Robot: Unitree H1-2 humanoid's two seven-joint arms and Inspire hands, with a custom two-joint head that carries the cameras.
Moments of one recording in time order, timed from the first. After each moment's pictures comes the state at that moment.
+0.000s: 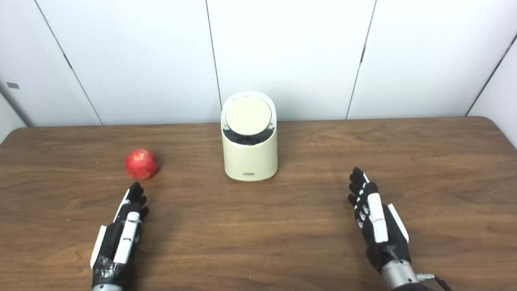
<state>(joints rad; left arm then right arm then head) 0.19 0.01 0.06 -0.25 -0.08 0.00 0.00 0.08 -0.13 -0.10 -0.28 0.19 0.23 0.12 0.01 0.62</state>
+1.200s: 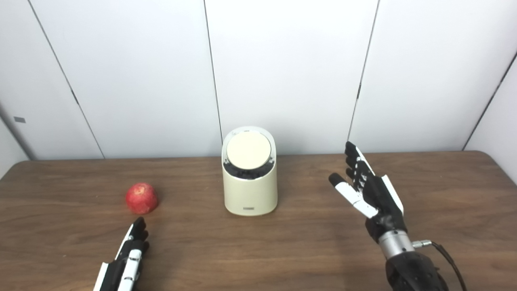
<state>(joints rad) 0.20 0.01 0.03 -0.21 -0.03 -0.08 0.01 -0.26 -0.19 -0.09 -0.14 0.05 0.19 0.11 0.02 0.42</state>
